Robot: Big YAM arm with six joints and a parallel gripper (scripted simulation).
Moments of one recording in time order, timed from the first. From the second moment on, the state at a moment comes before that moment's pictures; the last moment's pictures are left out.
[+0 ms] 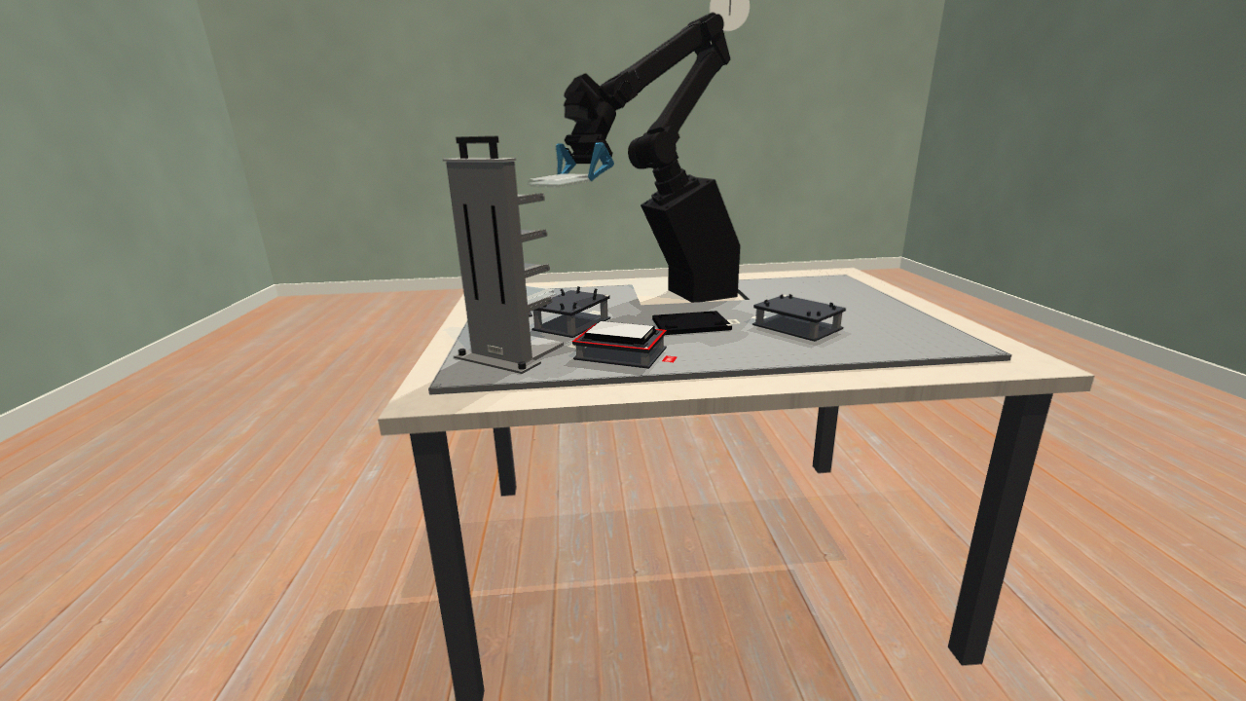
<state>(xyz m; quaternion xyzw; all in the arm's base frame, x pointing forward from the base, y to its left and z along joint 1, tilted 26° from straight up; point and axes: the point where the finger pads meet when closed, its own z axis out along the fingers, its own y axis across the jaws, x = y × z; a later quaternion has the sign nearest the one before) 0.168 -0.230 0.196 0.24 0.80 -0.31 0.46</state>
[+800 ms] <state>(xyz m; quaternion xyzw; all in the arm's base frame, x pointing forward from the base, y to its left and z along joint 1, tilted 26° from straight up) 0.183 -0.242 0.204 0.24 0.80 -0.31 0.46</state>
